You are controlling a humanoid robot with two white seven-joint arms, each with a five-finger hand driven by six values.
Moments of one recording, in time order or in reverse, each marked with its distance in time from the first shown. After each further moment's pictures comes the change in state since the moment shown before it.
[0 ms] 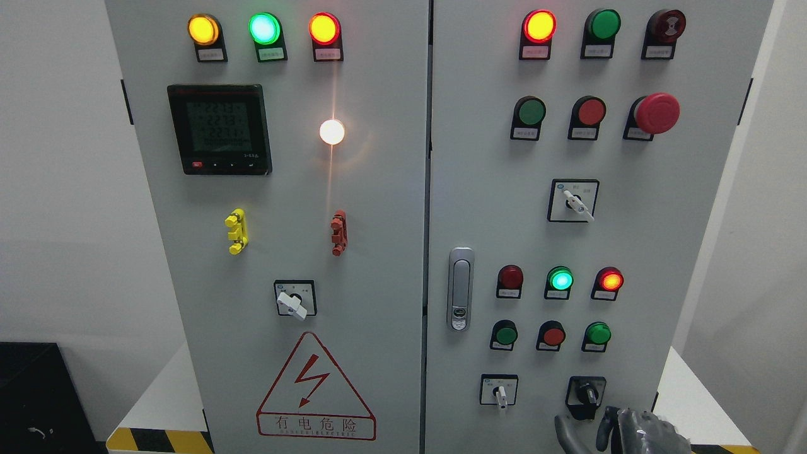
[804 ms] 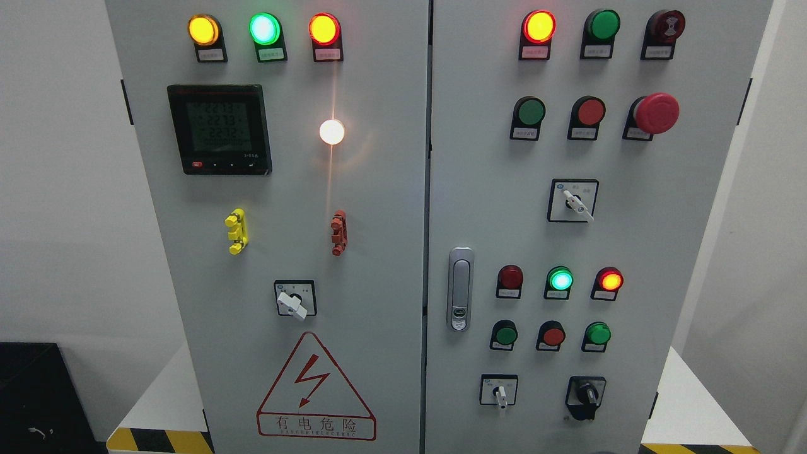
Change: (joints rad) left arm 0.000 0.000 0.000 0.000 0.000 0.000 0.004; right arm 0.283 -0.006 0.098 -0.136 -0.762 -0.130 -0.197
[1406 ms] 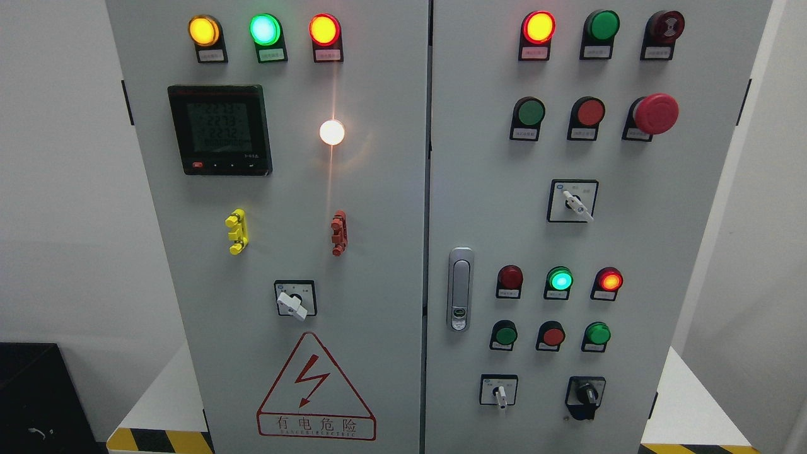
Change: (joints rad) left arm 0.000 0.000 0.000 0.000 0.000 0.000 0.000; right arm 0.155 -0.007 0.024 -0.036 -0.267 -0.152 0.080
